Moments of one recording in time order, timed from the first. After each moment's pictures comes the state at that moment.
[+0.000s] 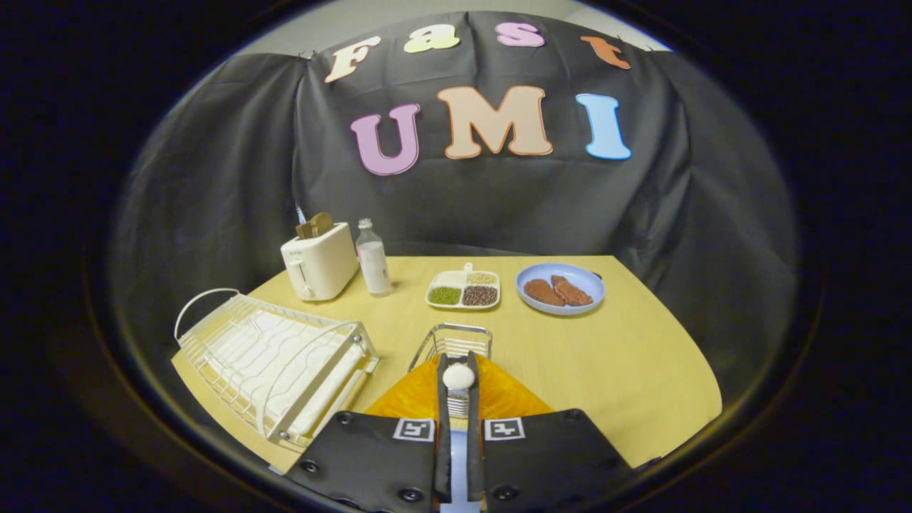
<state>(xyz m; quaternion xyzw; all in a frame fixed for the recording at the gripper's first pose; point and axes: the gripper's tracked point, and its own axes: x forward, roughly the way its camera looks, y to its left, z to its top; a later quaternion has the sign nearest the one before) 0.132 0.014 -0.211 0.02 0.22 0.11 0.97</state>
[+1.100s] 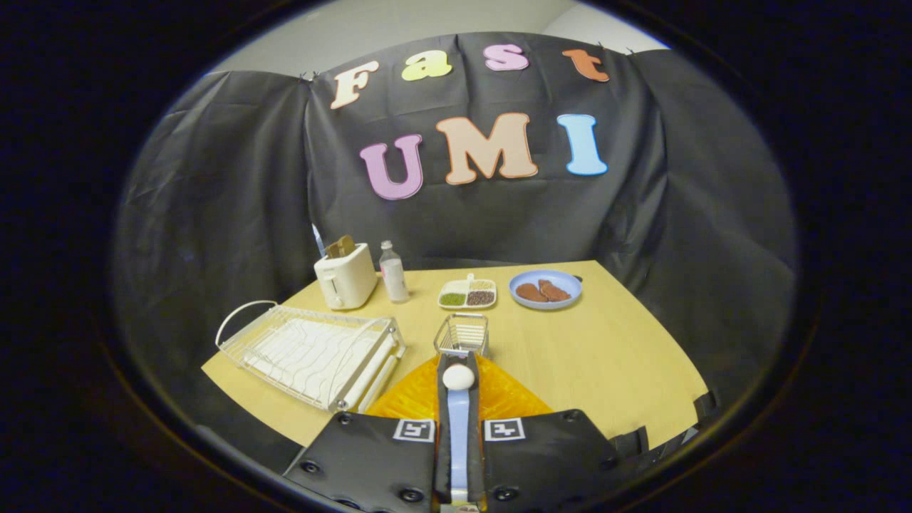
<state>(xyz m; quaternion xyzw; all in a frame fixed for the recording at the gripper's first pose) 0.017 -0.008 -0.168 0.04 0.21 0.11 0.97</state>
